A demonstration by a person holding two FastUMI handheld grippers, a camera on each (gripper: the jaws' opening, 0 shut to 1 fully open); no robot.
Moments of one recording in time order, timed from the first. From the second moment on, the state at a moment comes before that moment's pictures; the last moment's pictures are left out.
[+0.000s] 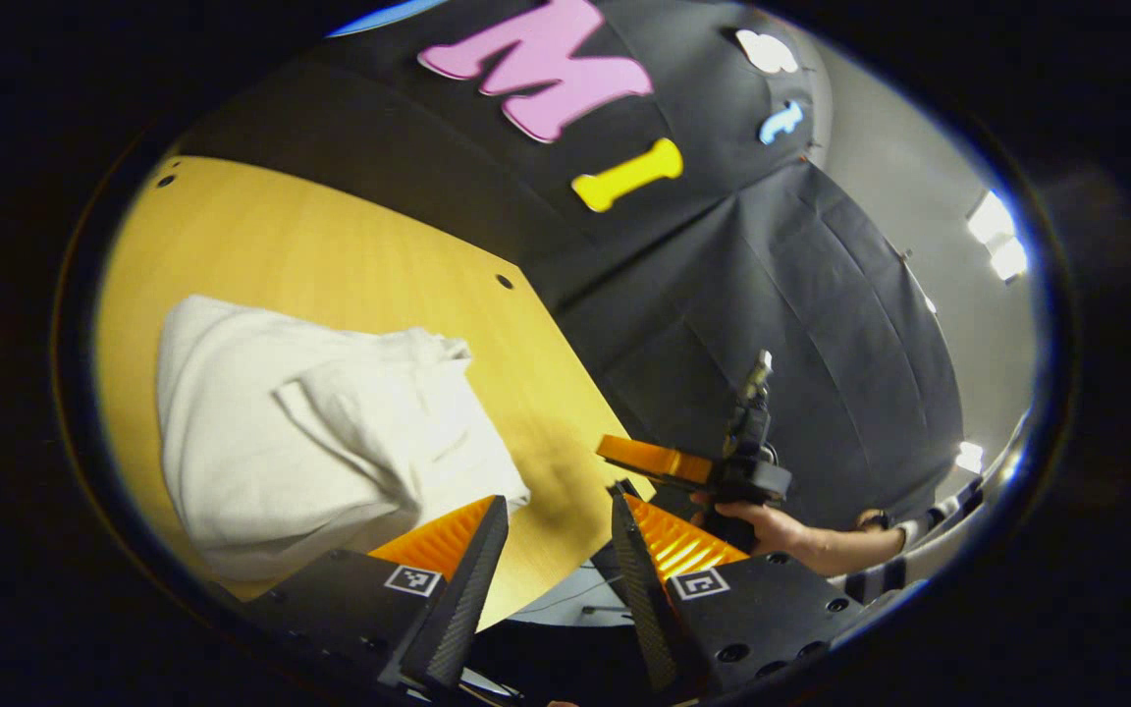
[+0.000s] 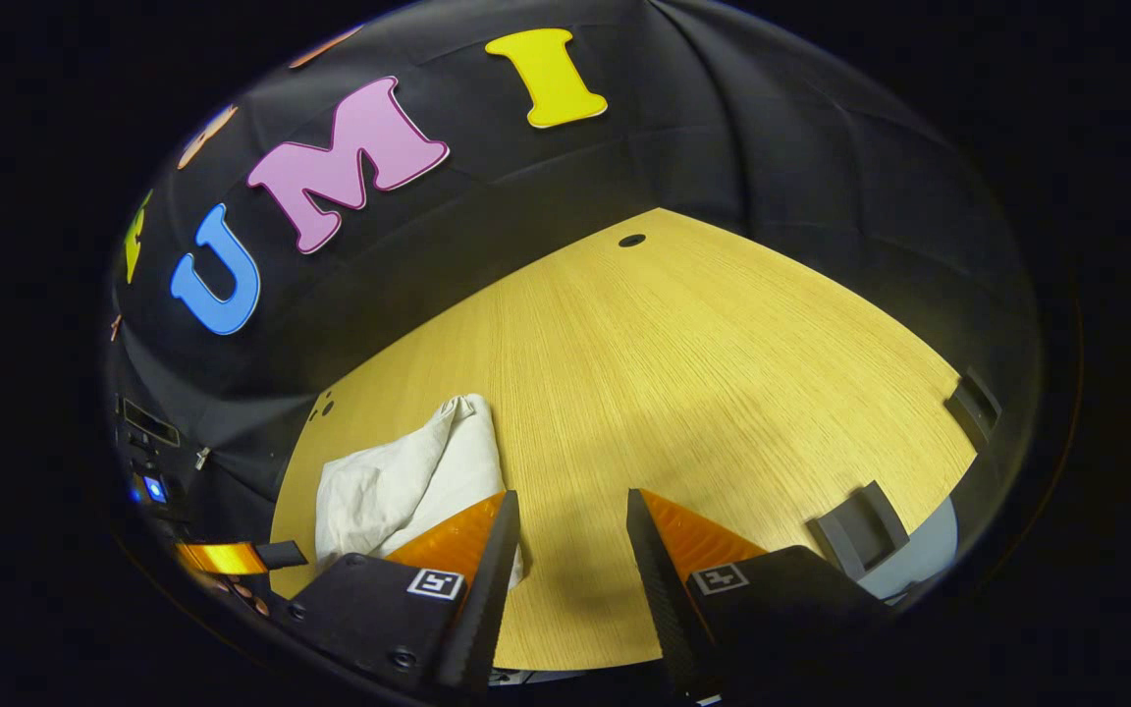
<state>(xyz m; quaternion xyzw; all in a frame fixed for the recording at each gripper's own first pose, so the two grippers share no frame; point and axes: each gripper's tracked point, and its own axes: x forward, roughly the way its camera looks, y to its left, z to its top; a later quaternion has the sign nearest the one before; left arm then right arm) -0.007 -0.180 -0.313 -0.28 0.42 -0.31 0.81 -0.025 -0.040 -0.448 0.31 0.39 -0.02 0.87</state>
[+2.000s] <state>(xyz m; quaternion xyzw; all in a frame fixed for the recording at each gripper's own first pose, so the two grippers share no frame) -0.038 -0.002 -0.295 -0.32 0.36 0.00 0.87 -0.034 0.071 -0.376 0.32 0.38 0.10 0.86</state>
